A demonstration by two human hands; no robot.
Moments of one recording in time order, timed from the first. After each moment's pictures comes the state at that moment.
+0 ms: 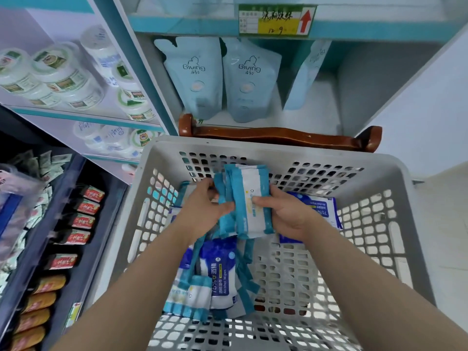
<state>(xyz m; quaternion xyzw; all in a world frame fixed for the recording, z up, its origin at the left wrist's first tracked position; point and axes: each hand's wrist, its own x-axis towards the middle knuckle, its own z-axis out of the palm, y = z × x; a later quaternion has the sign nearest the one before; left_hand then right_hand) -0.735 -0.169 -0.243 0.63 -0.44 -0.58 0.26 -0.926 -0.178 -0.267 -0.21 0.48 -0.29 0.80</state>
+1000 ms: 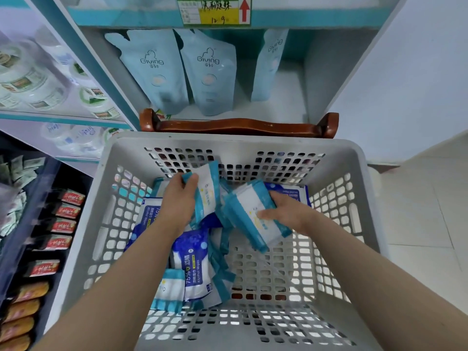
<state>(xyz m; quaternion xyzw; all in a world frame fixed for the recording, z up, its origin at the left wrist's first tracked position) -0.769 -0.173 -0.266 0.70 -0.36 -0.52 0.34 -1.004 -0.154 -0.288 -0.42 0.61 -0.10 0.66</state>
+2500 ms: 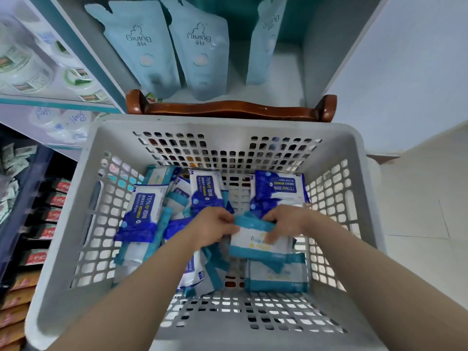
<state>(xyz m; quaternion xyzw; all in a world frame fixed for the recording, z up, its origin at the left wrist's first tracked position) -0.812 -0.125 -0.312 0.62 -0.45 -0.64 0.03 -1.015 -0.136 -0.287 -0.59 0.56 0.23 0.54</state>
